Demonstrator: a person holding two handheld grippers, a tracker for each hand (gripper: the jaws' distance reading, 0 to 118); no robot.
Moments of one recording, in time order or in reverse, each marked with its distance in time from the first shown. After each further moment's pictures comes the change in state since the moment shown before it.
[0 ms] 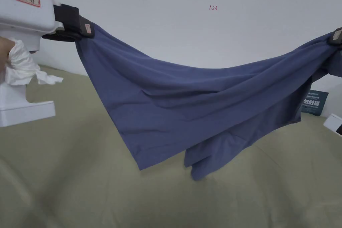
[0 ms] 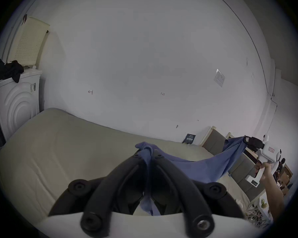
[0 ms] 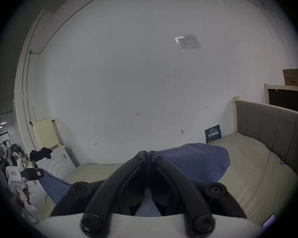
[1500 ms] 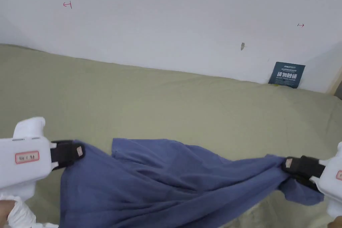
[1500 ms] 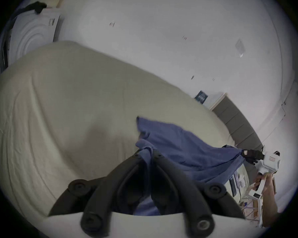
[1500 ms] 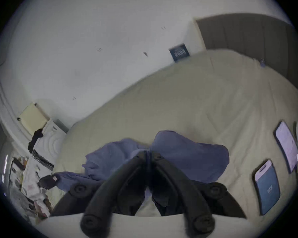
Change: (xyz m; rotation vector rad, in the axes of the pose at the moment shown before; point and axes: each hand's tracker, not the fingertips) left arm 0.002 -0.237 0.021 -0.259 0.048 0.139; right arm 0.078 -0.208 0.106 -0.403 -0.110 -0.202
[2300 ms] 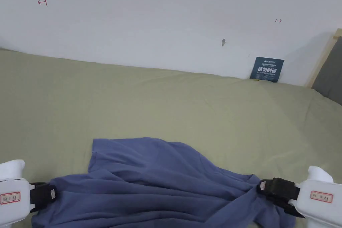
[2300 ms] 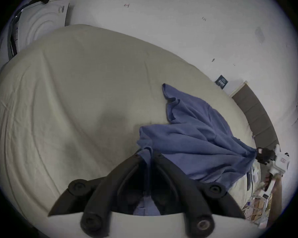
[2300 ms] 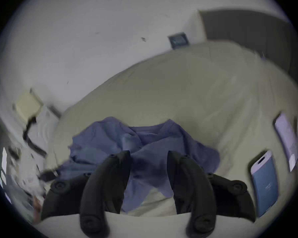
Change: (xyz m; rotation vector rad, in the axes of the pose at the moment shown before) left arm -0.025 -0.069 -0.031 -0.196 0.167 0.052; right arm 0.082 -0.044 -0.037 -0.227 -0.088 -0.212
